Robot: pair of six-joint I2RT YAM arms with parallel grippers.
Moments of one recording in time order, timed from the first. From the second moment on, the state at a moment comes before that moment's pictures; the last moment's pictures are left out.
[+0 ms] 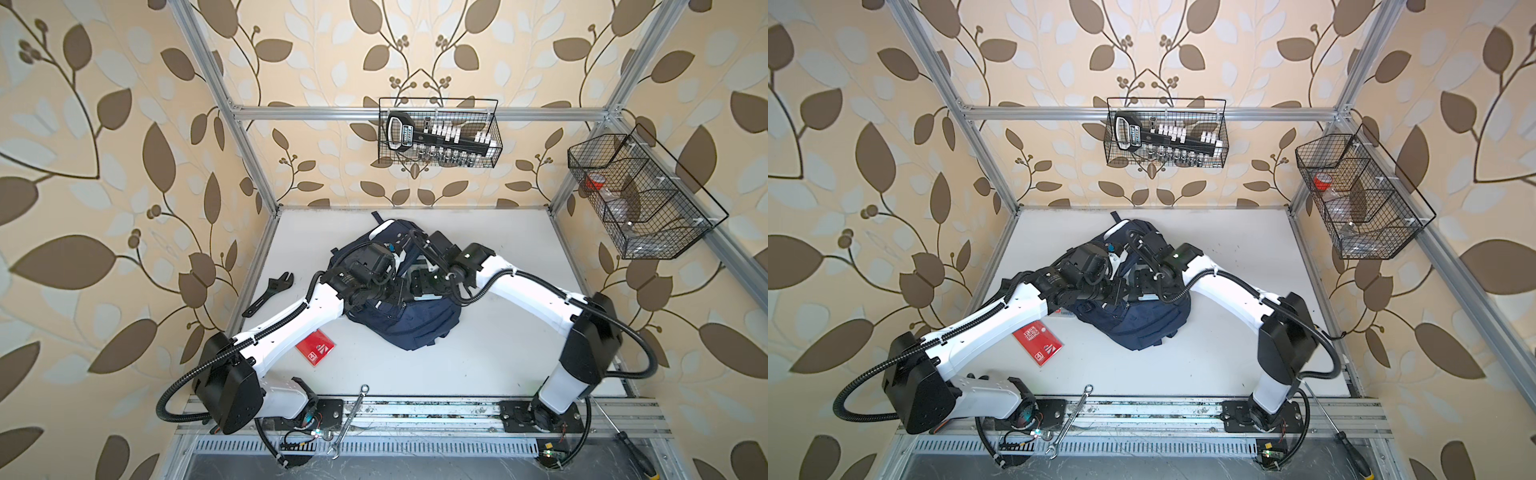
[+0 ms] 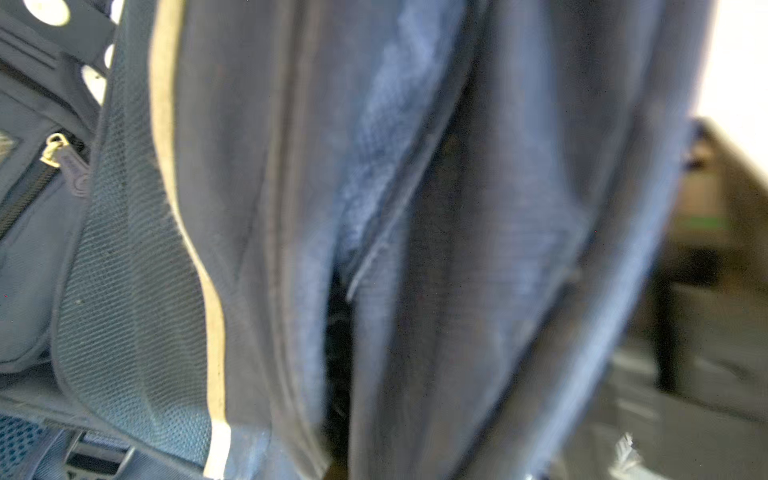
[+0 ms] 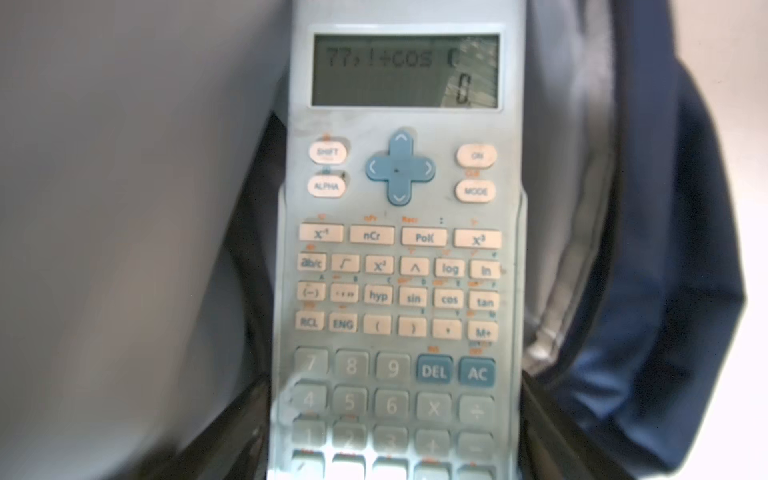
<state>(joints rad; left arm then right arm) -0.66 1.34 1.09 -0.59 0.19 -0.40 0.73 1.63 1.39 -0.84 -0.02 0.63</state>
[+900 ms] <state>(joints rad) -0.66 1.35 1.11 -0.59 0.30 -0.39 0.71 1.54 1.15 -0.38 -0.15 0.76</state>
